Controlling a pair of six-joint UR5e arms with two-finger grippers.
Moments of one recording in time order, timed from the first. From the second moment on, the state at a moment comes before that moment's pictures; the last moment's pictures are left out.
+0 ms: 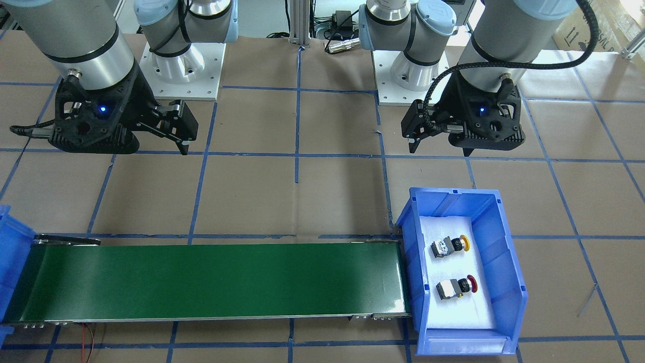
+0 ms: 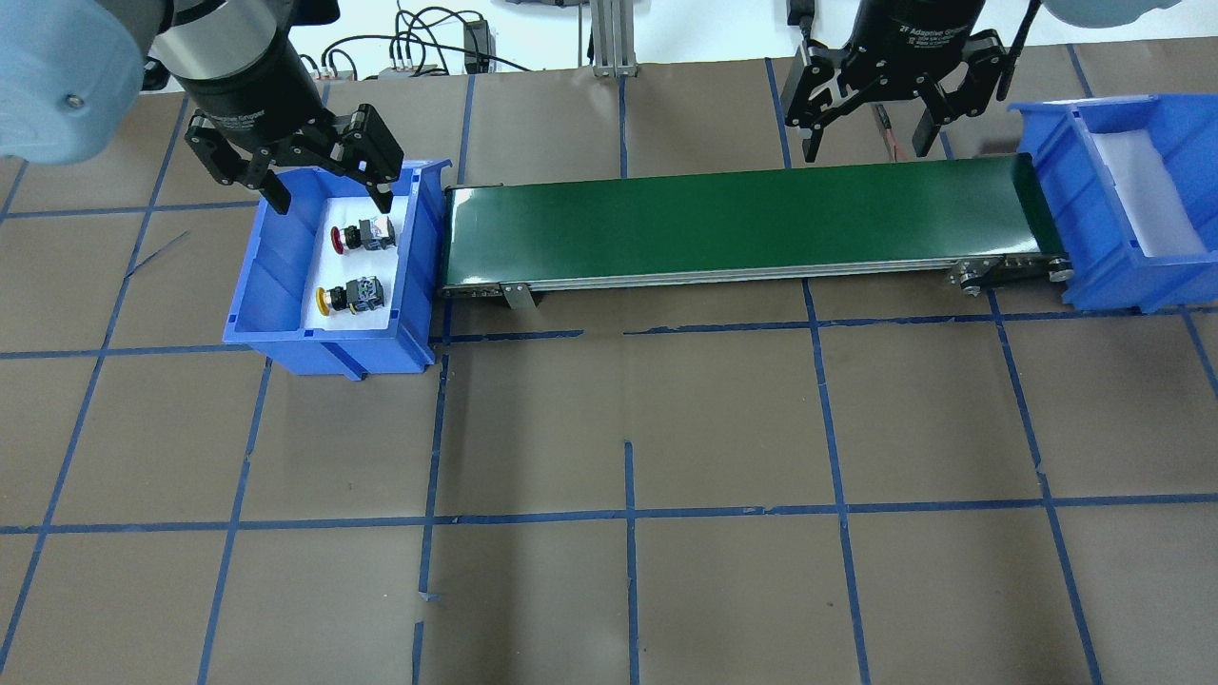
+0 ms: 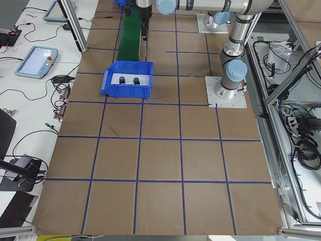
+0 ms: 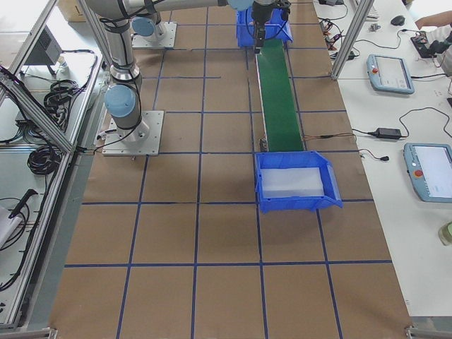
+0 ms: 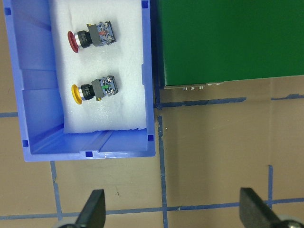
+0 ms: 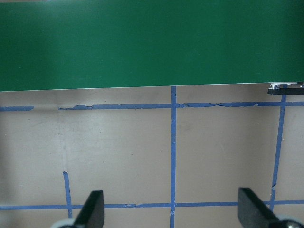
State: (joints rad) left arm -1.57 -1.66 -1.47 -1.59 1.57 0.05; right arm 1.62 -1.40 1.32 -1.45 -1.57 0.06
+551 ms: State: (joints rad) left arm -1.54 -1.67 -1.48 -1.58 1.57 0.07; right arm 1.62 -1.40 1.32 -1.45 -1.57 0.06
